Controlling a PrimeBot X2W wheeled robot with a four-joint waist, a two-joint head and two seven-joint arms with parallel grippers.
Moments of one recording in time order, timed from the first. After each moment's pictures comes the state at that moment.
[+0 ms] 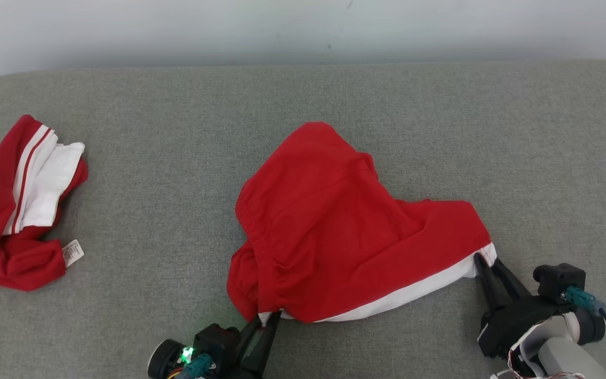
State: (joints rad) left arm -0.28 0.13 -0.55 0.52 -0.35 -0.13 -0.26; right arm -0.40 -0.30 0.37 0.76 0.56 0.13 -0.26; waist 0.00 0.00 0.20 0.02
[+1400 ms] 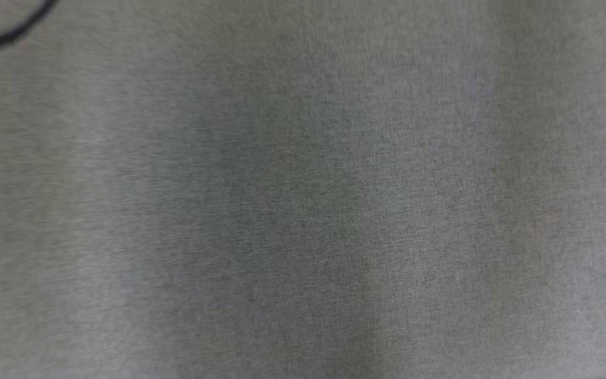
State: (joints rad) left arm -1.85 0.31 -0.64 0.61 -0.75 -0.13 -0.04; right arm -1.76 -0.40 0.34 0.80 0.90 0.13 -0.03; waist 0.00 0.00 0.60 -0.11
